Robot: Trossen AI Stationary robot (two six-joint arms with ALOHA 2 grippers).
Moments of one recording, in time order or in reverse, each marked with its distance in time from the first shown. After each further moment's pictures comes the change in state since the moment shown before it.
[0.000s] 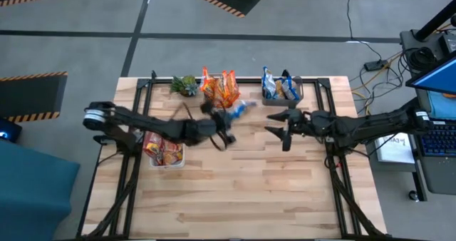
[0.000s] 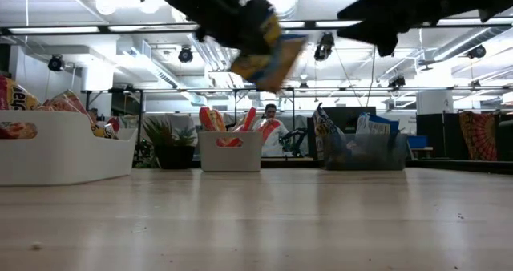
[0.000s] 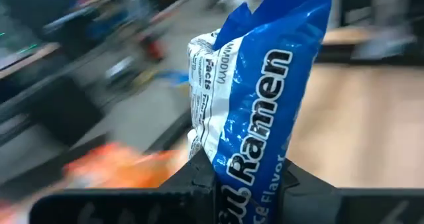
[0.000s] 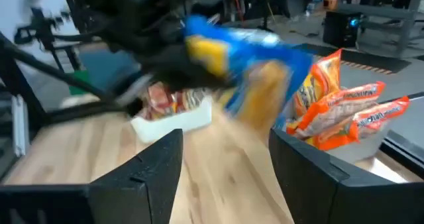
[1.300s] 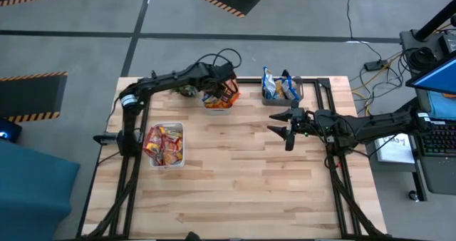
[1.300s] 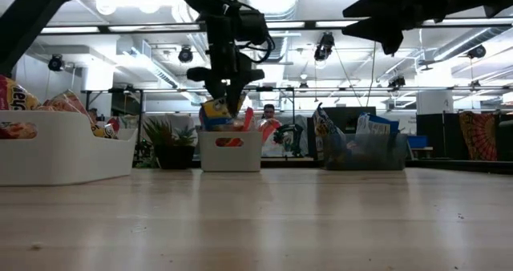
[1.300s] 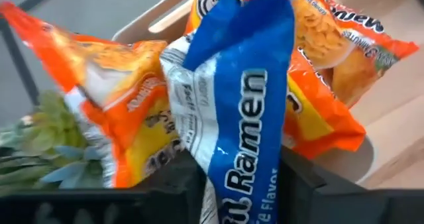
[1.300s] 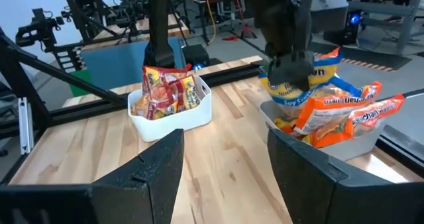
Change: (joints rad) left arm 0.513 0.379 0.763 -1.299 0.385 -0.565; right arm 0.000 -0.059 0.009 -0.076 -0.002 0.013
